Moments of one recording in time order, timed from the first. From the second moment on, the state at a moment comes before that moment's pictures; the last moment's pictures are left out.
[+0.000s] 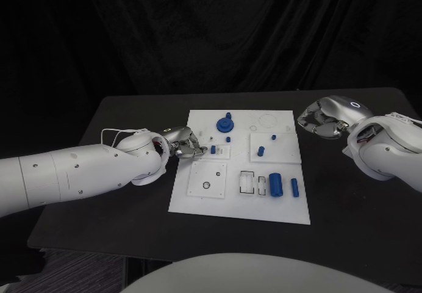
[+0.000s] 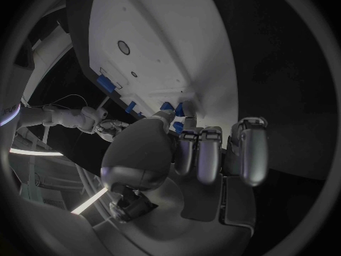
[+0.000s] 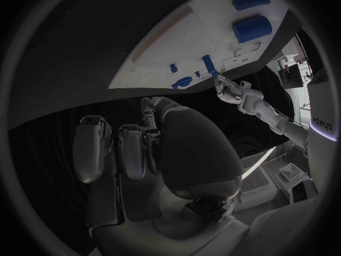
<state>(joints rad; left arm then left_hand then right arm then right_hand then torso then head) 1.21 -0.82 -0.21 1.52 -1.30 -0.30 -0.29 1.10 0.05 0.08 0.29 0.50 0.96 0.04 0.34 1.22 1.47 -0.02 1.58 1.31 1.47 -0.07 1.56 1.31 0.04 1.46 0.04 1.40 1.31 1.35 -0.97 -0.25 1.54 -1.50 -0.48 -0.17 1.43 -0.04 0.28 0.24 0.44 0.98 0.11 0.21 0.15 1.46 0.02 1.55 1.31 1.47 -0.05 1.48 1.31 0.04 1.47 0.06 1.36 1.31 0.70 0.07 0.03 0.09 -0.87</state>
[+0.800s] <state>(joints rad) 1.21 -0.80 -0.21 1.49 -1.30 -0.27 -0.31 1.13 0.04 0.14 0.29 0.61 0.95 0.03 0.34 1.22 1.47 -0.02 1.58 1.31 1.47 -0.07 1.56 1.31 0.04 1.46 0.04 1.40 1.31 1.35 -0.97 -0.25 1.54 -1.50 -0.48 -0.17 1.43 -0.04 0.28 0.24 0.44 0.98 0.11 0.21 0.15 1.46 0.02 1.55 1.31 1.47 -0.05 1.48 1.31 0.04 1.47 0.06 1.35 1.31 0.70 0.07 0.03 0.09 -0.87</state>
